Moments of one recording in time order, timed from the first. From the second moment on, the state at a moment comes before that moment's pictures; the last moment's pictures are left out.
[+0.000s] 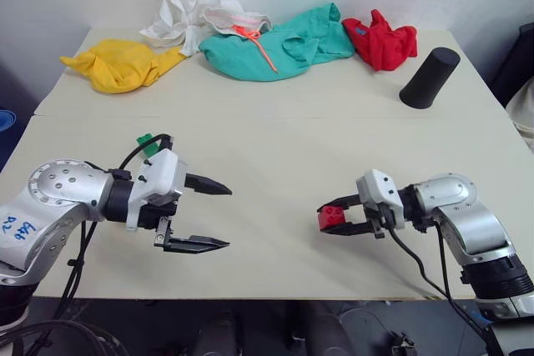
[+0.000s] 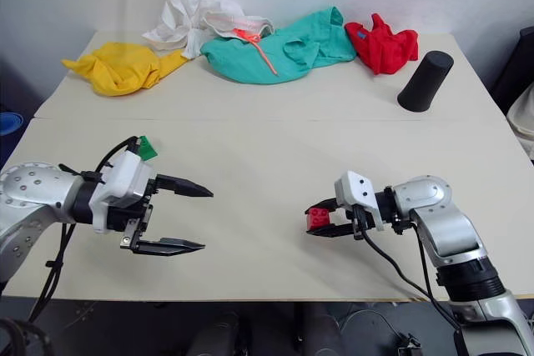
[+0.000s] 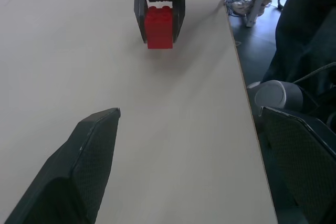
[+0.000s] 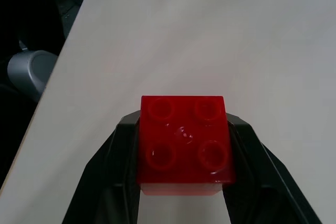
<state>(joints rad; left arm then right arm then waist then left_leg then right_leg) -0.33 1.02 0.05 -0.49 -0.70 0.58 -1.13 -0.39 -0.72 0.12 -0.08 0.30 0.23 1.41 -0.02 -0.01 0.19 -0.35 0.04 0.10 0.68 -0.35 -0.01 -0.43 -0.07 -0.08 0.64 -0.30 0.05</state>
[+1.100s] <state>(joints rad) 0.56 0.62 0.83 -0.65 -0.61 0.65 -0.82 -0.58 -0.70 0.10 -0.08 0.48 0.38 1.40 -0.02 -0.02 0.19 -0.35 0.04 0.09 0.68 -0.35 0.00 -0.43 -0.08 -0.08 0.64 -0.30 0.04</state>
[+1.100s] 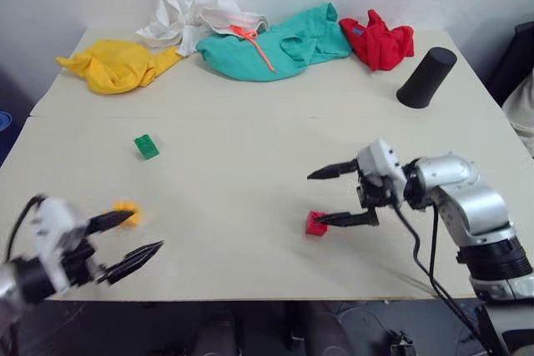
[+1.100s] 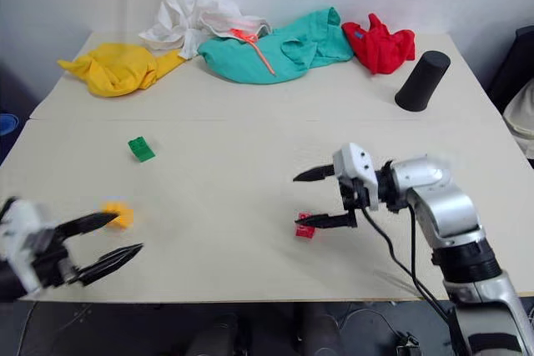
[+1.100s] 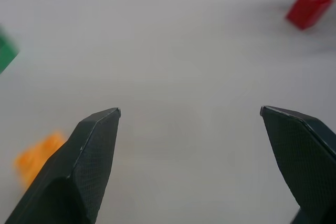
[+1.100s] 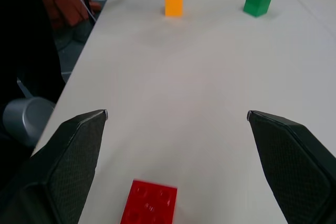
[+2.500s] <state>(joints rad) -1.13 0.85 -0.08 1.28 0.11 -0.07 -1.05 -0.35 -0.78 -0.10 -0.48 0.67 0.61 1.12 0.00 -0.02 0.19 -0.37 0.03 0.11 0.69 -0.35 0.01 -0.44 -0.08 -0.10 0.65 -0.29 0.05</state>
